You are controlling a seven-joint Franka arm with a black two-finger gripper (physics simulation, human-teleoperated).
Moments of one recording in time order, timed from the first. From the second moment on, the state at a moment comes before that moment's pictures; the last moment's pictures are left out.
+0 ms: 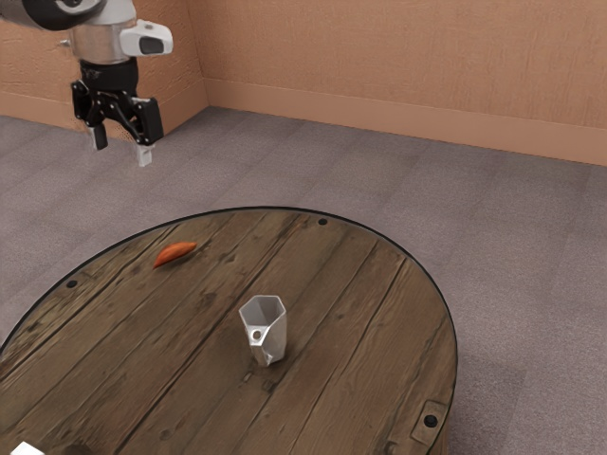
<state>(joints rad) -0.18 -0.08 0.19 -1.57 0.13 1.41 0.04</state>
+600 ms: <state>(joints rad) -0.34 -0.07 0.12 -2.18 -0.01 1.96 -0.44</state>
